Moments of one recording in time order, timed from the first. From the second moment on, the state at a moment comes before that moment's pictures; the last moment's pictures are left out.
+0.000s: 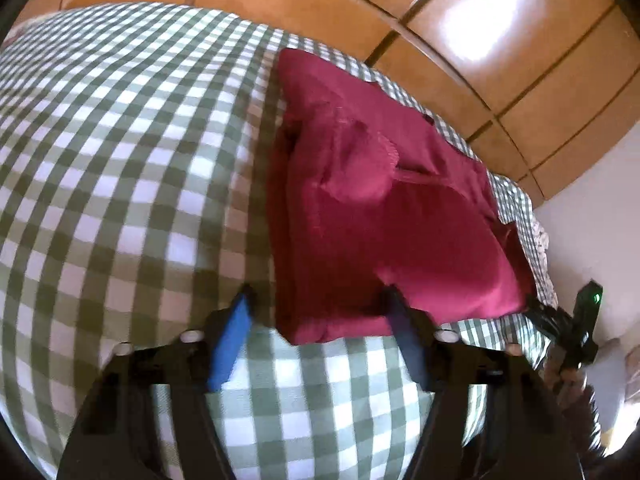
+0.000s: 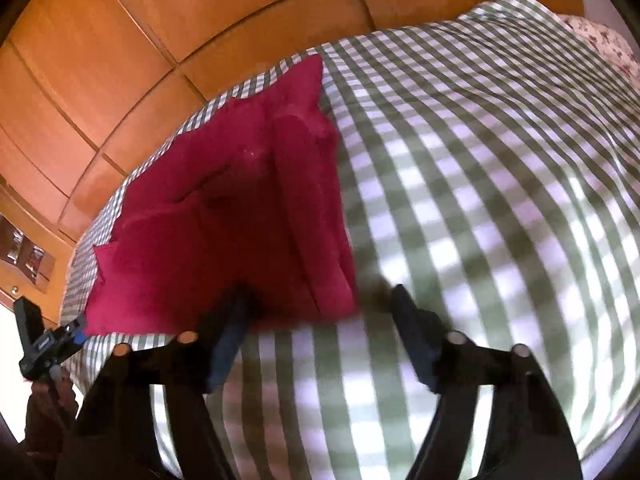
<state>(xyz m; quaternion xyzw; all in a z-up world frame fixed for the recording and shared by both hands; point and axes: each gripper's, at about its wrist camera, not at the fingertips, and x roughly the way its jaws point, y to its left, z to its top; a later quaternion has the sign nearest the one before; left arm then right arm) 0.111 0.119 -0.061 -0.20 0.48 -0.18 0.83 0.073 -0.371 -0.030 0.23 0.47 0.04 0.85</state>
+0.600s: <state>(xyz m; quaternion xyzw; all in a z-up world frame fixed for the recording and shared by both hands) 0.014 0.135 -0.055 -0.17 0.50 -0.21 0.82 -0.040 -0.372 -0.014 0.24 0.51 0.08 0.82</state>
